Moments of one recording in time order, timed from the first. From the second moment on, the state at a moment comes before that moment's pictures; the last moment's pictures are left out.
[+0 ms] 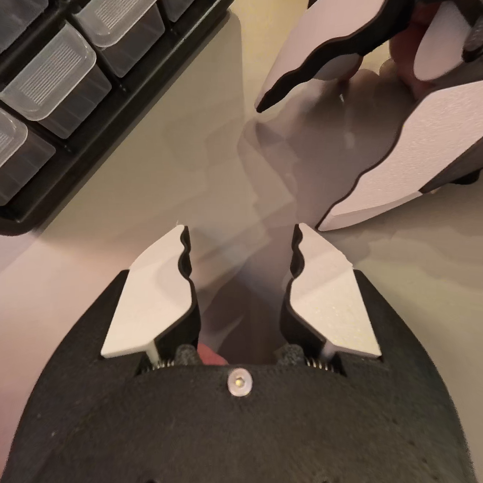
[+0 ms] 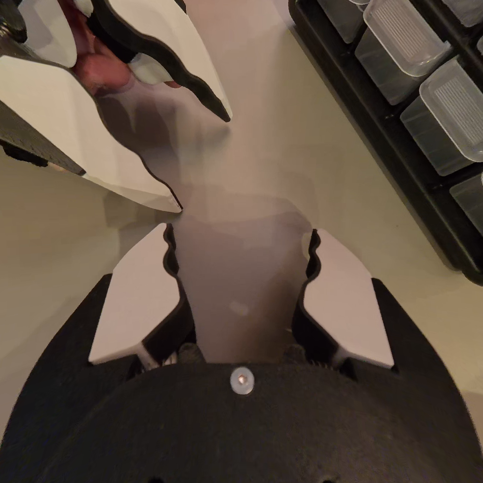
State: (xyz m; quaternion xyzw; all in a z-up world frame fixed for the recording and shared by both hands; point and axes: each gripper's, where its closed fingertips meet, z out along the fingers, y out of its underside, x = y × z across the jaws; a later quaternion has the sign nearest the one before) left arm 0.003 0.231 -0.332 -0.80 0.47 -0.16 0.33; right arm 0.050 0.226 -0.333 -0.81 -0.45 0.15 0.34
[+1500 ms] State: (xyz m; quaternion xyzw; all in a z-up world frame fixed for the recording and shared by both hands) left arm -0.050 0.371 -0.181 -0.55 0.48 0.33 0.60; right arm 0.068 0.250 -0.225 -0.74 -0.46 0.08 0.49
